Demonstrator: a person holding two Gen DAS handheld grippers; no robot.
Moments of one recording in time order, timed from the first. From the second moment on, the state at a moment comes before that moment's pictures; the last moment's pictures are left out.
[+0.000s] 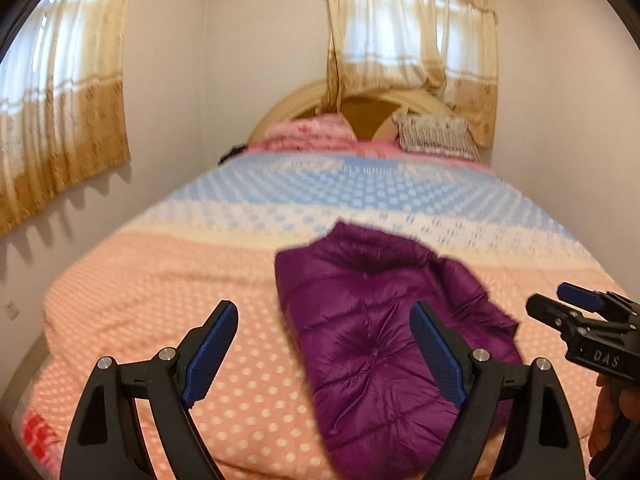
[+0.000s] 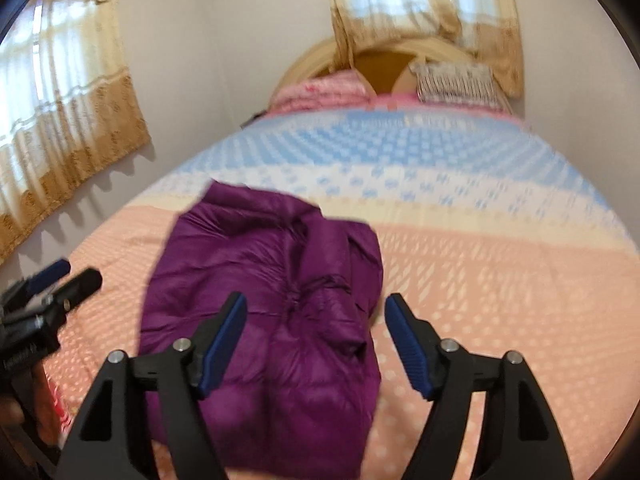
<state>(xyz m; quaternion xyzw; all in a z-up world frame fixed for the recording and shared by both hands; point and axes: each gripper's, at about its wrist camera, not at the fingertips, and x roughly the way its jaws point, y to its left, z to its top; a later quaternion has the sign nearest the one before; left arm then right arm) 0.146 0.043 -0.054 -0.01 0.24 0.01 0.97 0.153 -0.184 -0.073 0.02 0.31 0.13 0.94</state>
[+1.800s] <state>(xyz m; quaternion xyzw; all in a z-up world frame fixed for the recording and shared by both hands) 0.100 0.057 -0.029 -0.01 0.20 0.02 0.98 0.083 -0.174 -0.034 0.01 0.25 0.15 0.96</state>
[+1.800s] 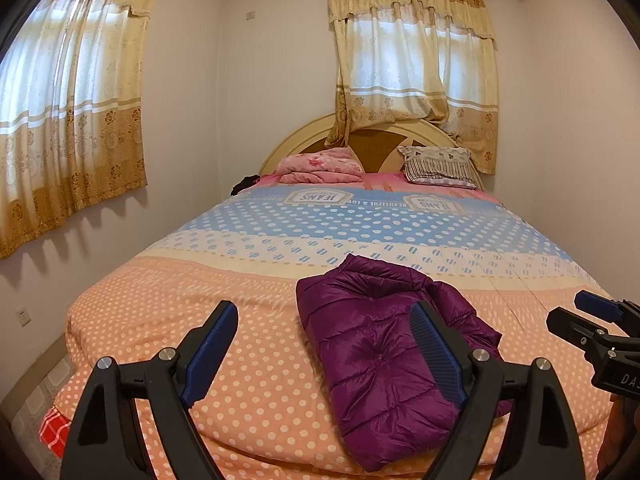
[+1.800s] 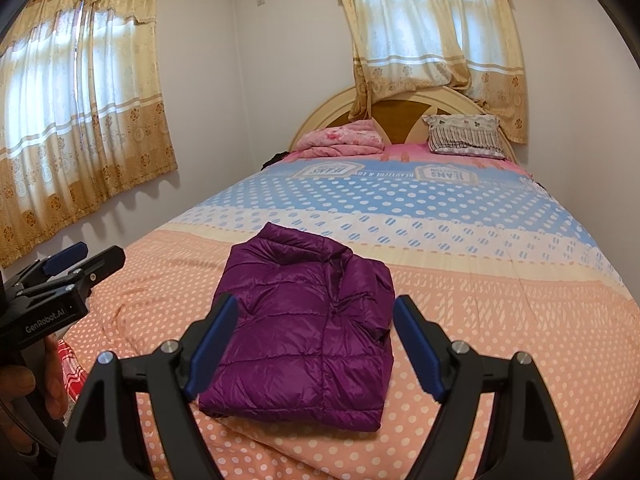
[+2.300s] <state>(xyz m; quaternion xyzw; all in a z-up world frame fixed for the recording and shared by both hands) 0.101 0.058 -0.031 -0.01 0.20 0.02 0.98 0.082 -0.174 -0.036 0.02 0.25 0.16 0.96</state>
